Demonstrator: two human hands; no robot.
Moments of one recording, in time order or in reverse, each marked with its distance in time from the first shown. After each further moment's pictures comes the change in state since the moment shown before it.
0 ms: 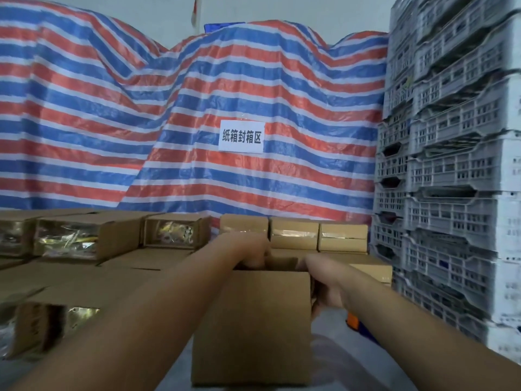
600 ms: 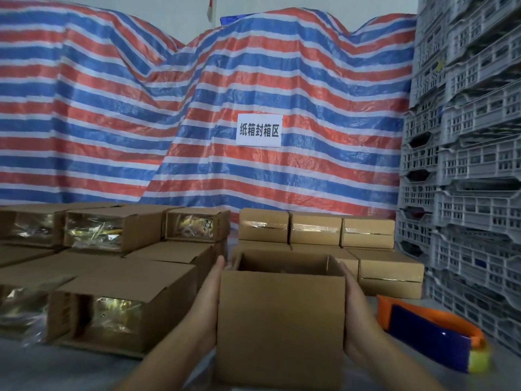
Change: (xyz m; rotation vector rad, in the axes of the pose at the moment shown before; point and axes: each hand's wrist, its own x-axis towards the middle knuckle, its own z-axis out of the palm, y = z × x) left_hand -0.114 -0.033 0.094 -1.928 0.292 -0.306; right_hand 0.024 0.069 0.032 0.661 0.129 -0.209
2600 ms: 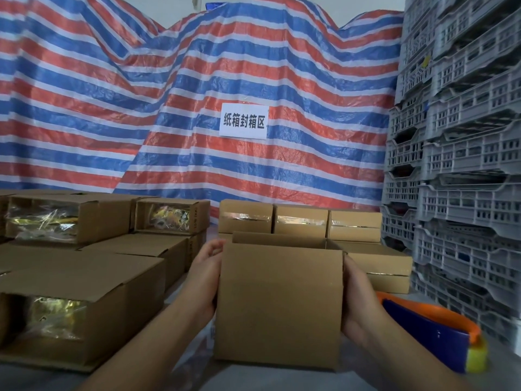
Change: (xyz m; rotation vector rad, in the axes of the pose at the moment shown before) left_hand 0.059 -0.015 0.024 0.066 0.004 0.270; right_hand 0.044 0.004 -0.031 0.084 -0.033 -0.092
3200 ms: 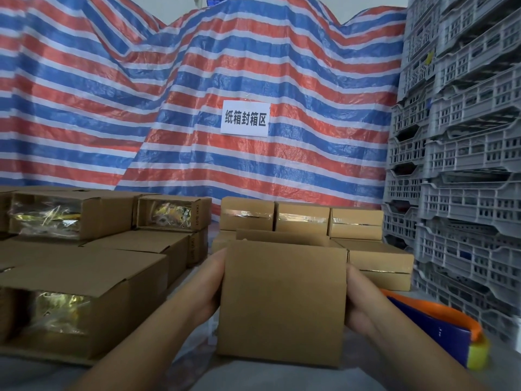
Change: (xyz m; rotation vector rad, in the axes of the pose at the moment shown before) left_hand -0.002 0.002 -0.003 0.105 -0.224 -0.107; right_hand -0.010 -0.014 0.006 -0.143 0.016 0.127
